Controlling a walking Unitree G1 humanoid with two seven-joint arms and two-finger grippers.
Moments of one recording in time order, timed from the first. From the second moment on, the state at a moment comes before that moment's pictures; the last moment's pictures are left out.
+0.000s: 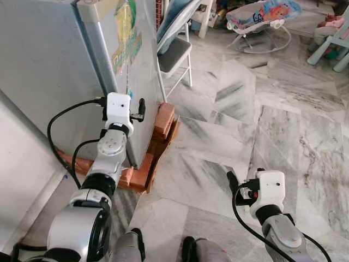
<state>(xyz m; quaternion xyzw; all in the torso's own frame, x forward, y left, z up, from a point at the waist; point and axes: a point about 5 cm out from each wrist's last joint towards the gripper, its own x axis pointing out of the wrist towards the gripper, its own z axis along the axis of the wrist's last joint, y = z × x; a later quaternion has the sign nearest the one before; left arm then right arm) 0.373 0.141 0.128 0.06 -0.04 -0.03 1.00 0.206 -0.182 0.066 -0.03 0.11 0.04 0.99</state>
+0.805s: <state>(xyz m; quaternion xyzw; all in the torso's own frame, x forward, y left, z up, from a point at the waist) 0.281 0.161 0.074 0.06 -0.02 -0.06 1.00 0.230 -0.183 0.097 -0.03 0.02 0.01 1.00</state>
